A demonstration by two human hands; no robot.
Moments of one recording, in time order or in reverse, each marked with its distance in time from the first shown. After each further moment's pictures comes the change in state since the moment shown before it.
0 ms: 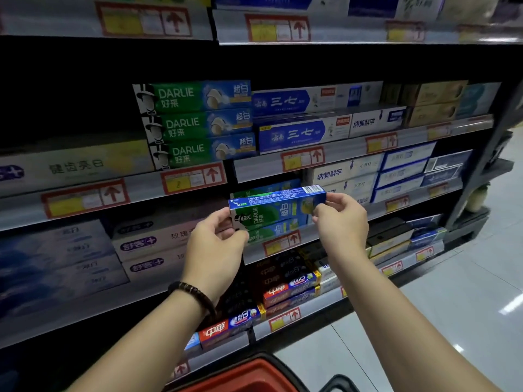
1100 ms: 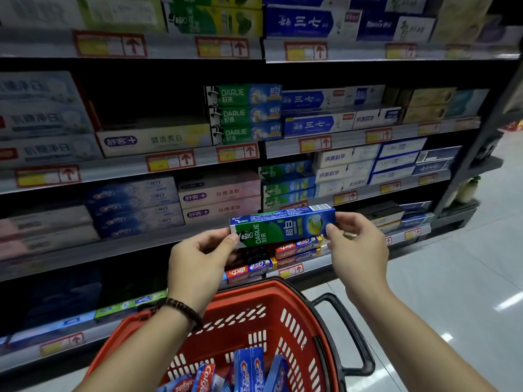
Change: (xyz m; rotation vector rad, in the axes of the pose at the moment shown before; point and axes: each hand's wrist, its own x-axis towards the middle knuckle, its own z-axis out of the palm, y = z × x) left_hand -0.170 0.027 -0.107 -0.092 0.133 -0.099; right_hand -0.185 -0.026 -0.088 -0.100 -0.045 -0.112
